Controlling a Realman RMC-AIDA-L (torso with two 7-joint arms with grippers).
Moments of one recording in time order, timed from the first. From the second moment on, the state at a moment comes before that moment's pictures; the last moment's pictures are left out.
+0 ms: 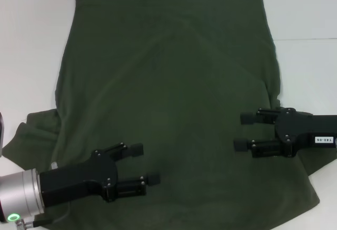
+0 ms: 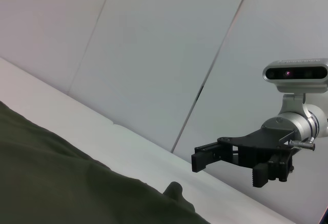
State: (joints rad) left arm -0.43 -2.11 0.75 0.43 1.84 1.63 -1.25; right arm 0.54 2.00 -0.71 -0.61 -1.99 -1.66 1.48
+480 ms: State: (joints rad) left arm -0.43 -2.11 0.75 0.43 1.84 1.63 -1.25; right arm 0.54 2.00 -0.71 -0.61 -1.99 -1.66 1.48
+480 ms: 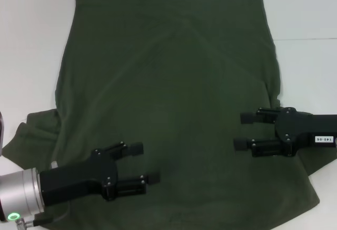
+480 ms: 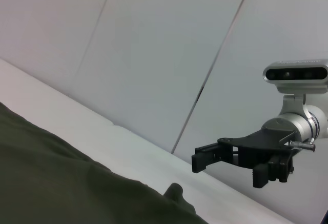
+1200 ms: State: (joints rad) left arm -0.38 -2.12 0.41 0.43 1.83 1.53 -1.31; right arm 0.57 2.02 -0.70 -0.60 -1.99 -1.65 1.48
